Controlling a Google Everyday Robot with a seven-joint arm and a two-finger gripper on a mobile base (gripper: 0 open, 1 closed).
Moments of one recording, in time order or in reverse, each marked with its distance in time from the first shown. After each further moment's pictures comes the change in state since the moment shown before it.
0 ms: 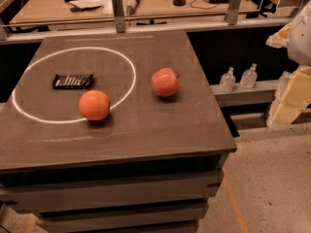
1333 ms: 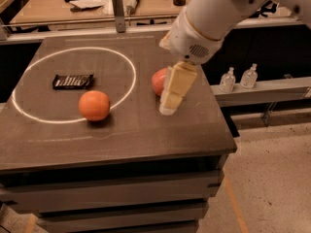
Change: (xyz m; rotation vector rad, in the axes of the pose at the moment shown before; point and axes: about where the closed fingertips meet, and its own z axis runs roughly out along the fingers) arm -0.189 -0.002 0.083 -0.133 -0.287 -0.214
